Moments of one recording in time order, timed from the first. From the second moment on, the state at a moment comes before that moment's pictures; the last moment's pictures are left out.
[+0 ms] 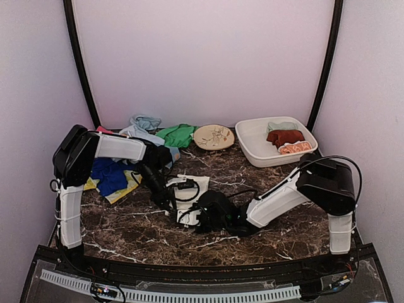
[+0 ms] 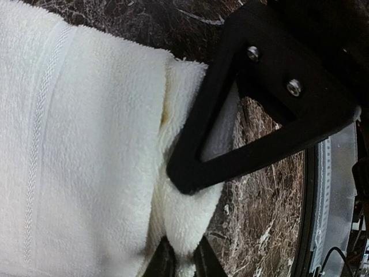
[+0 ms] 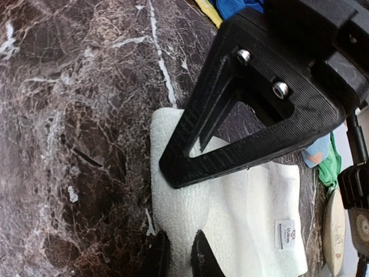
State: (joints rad) left arm -0.57 2.11 1.44 -1.02 0.73 0.84; right arm 1.19 2.04 0.98 0.48 0.20 -0.70
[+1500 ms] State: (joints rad) left arm -0.66 1.72 1.02 -0.42 0.46 0.91; right arm 0.84 2.29 1.42 -0.04 -0.97 0.37
